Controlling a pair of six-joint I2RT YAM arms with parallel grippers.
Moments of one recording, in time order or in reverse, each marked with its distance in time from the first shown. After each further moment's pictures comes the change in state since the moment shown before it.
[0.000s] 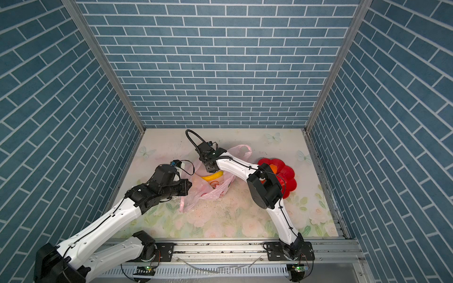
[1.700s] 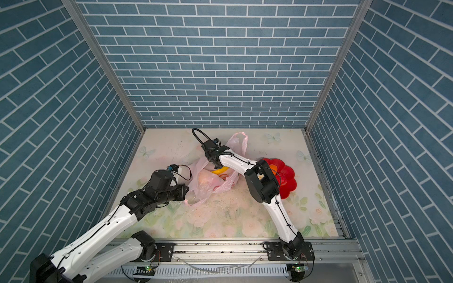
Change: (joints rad) left arm 0.003 -0.095 -0.072 -0.030 -0.005 0.001; right arm -0.077 0.103 0.066 0.000 0.189 -0.112
